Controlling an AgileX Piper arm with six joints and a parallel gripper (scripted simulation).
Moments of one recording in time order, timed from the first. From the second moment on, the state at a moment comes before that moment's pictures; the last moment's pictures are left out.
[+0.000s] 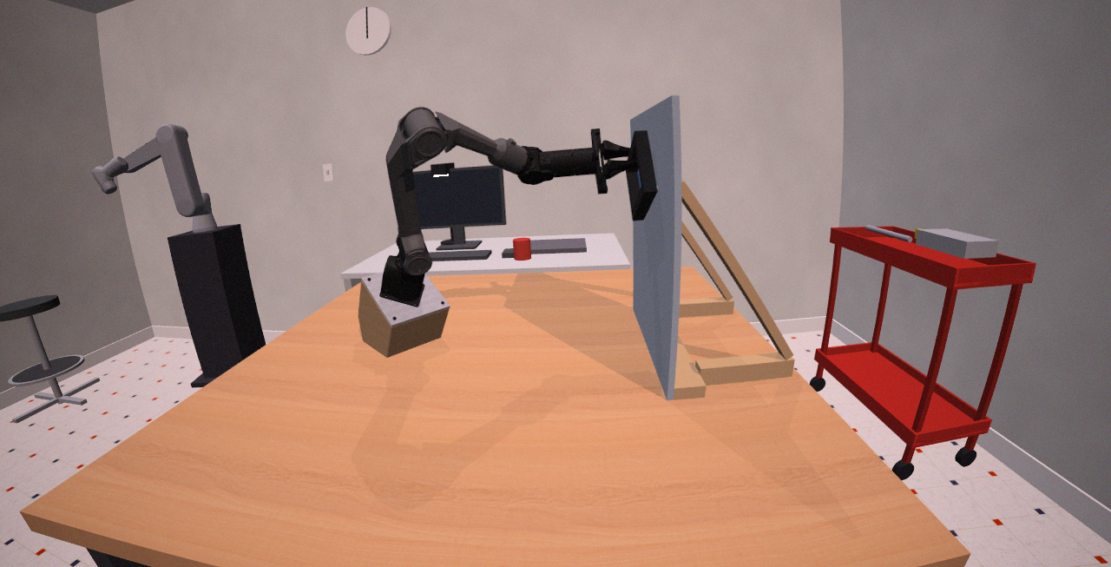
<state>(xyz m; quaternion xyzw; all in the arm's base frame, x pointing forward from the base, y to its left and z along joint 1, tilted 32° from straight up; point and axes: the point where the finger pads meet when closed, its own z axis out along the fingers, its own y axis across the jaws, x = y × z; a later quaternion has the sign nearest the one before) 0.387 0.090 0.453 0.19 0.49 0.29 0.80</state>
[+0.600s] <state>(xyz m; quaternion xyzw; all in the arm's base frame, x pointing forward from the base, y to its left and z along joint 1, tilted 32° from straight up) 0.387 0.090 0.454 0.19 0.49 0.30 0.79</state>
